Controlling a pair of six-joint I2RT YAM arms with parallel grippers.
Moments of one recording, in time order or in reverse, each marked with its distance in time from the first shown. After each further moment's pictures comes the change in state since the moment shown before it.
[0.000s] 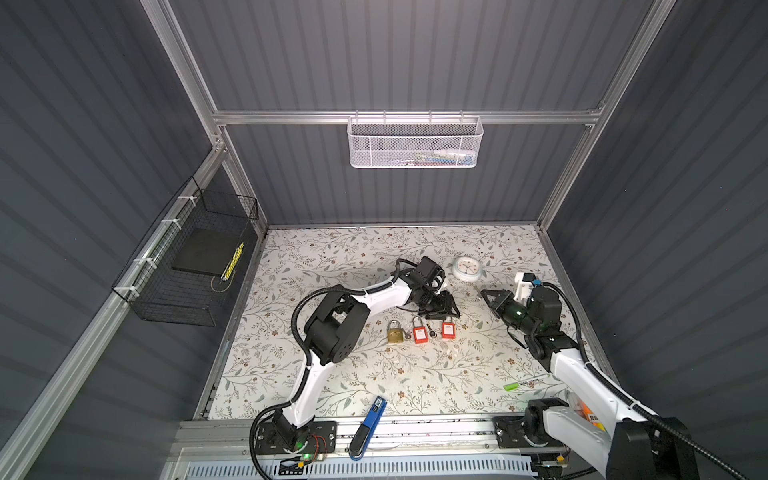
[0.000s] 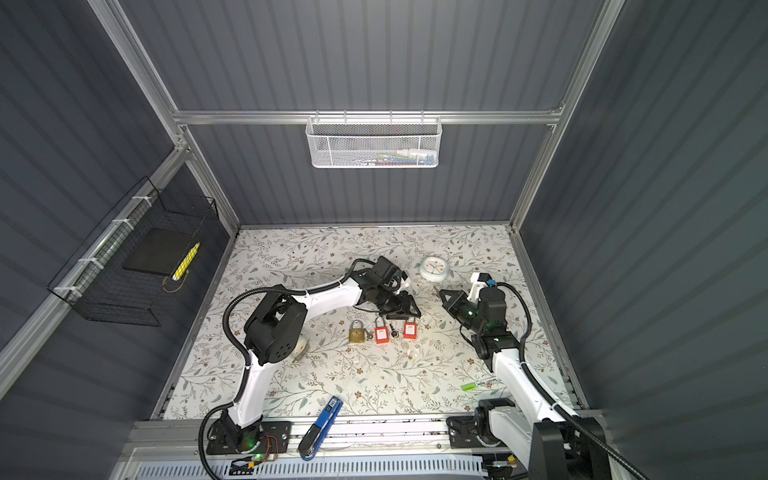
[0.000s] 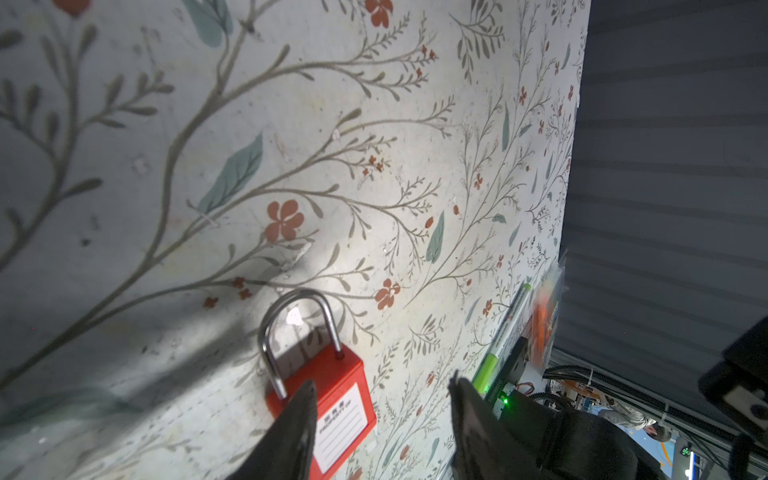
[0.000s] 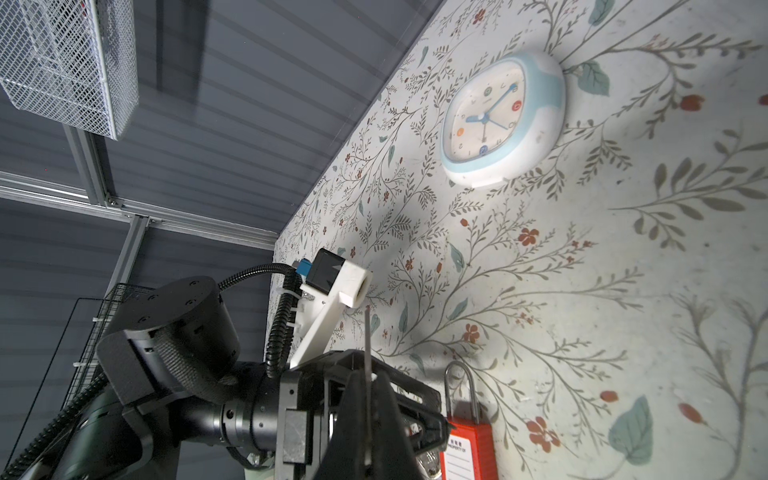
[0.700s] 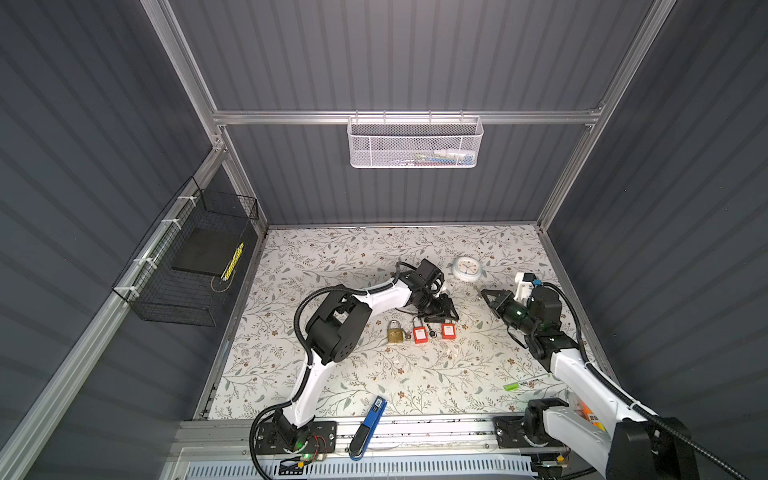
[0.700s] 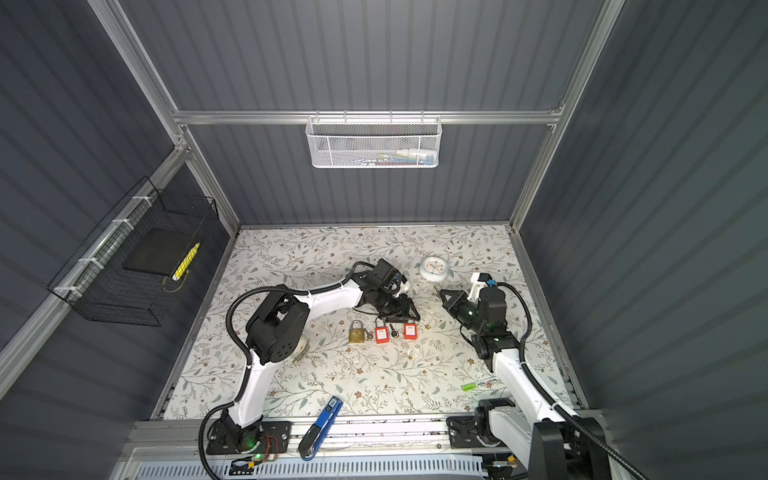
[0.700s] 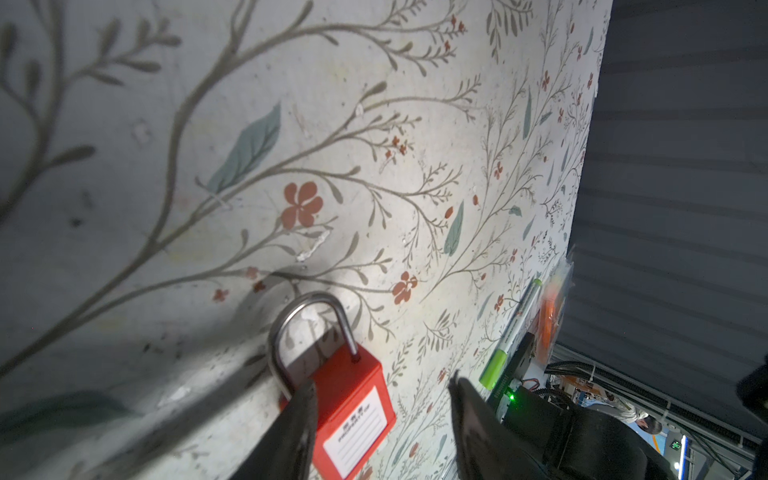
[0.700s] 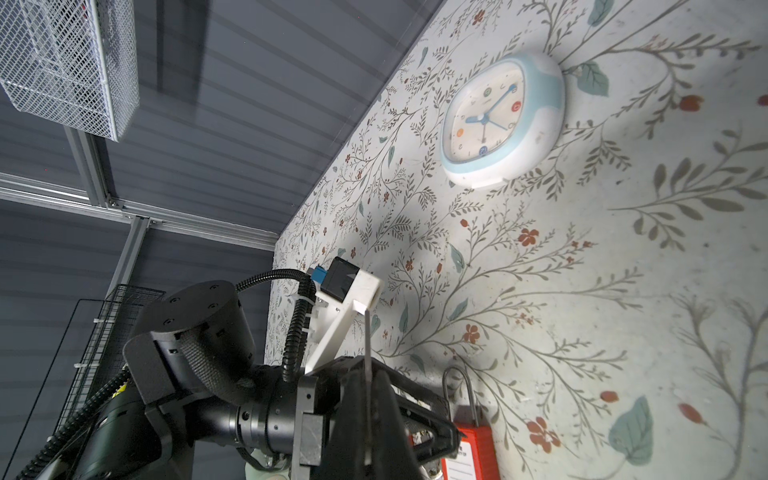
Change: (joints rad) left arm -0.001 0.008 -0.020 0.000 0.011 0.000; right arm -0.002 0.000 0.000 0.001 0.000 0.003
